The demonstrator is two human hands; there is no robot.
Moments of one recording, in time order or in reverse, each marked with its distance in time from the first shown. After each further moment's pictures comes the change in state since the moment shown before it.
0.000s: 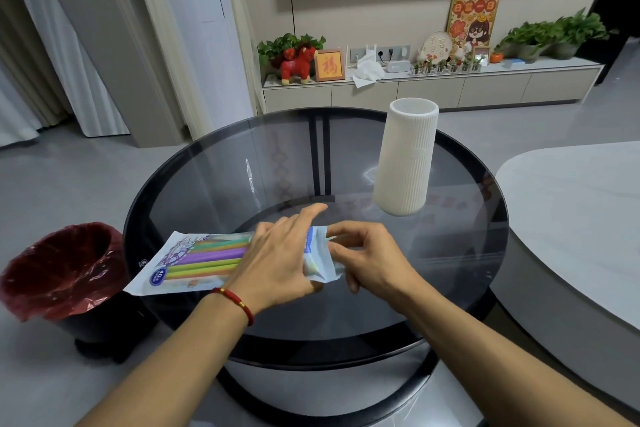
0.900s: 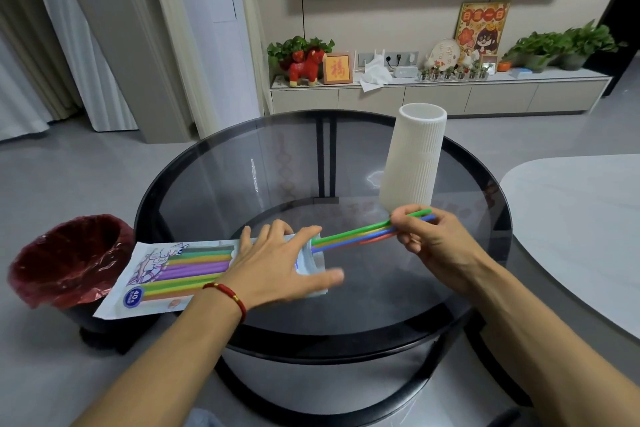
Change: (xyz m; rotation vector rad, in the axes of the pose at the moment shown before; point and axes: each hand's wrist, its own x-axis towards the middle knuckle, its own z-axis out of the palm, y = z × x) left_hand -0.015 -0.012 -0.003 0.099 -0.239 -0.247; right_hand 0.003 0.012 -0.079 0.535 0.079 0.055
